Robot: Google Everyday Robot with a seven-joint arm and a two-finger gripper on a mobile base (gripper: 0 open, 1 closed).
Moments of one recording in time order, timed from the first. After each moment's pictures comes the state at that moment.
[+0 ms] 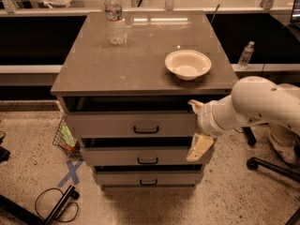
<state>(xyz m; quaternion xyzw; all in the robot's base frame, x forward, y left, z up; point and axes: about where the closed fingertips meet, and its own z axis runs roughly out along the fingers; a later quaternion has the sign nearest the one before) 0.525 -0.132 0.704 -0.66 0.69 0.05 0.29</state>
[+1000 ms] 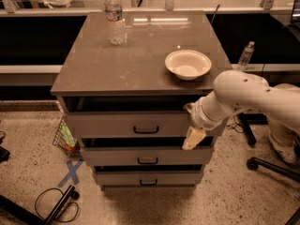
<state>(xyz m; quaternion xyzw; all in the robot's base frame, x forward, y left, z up) 0.561 -0.137 0.667 -0.67 0.71 0.05 0.22</state>
